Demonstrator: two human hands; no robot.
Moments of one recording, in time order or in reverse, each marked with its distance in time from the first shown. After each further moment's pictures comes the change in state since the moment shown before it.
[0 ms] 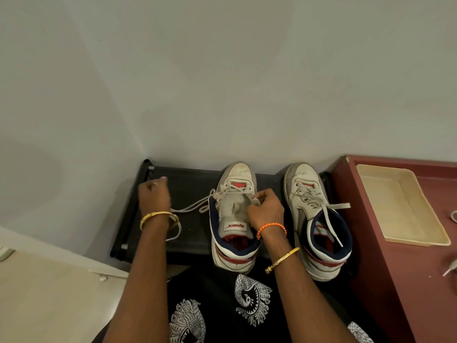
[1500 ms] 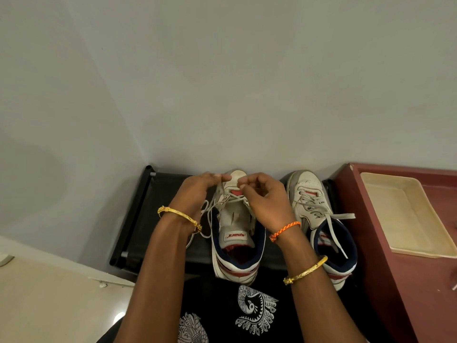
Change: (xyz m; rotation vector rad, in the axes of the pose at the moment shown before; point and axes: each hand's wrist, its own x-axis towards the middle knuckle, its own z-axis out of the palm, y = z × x) left_hand -0.100 0.071 0.013 0.085 -0.722 0.089; right_hand -0.016 -0.048 -0.026 0.298 -0.209 -0.345
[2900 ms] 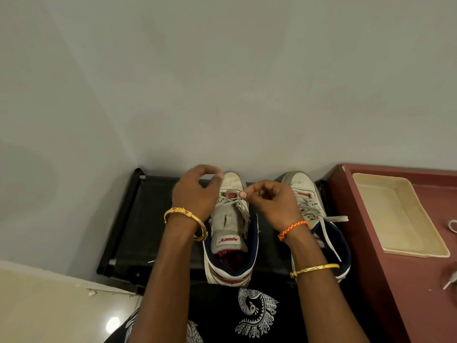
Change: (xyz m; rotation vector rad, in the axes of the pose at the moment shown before) left_hand 0.011 -0.011 0.010 0.502 0.262 0.239; right_hand 0.014 0.018 -0.028 -0.030 -0.014 0.010
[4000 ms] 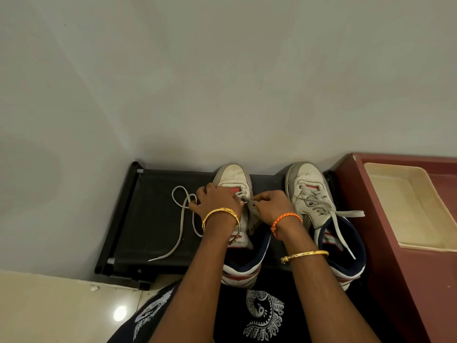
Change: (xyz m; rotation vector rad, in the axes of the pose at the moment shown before) left_hand 0.024 -0.035 0.074 0.645 -0.183 -0.165; right_hand 0.021 0.041 0.016 -0.337 0.011 0.435
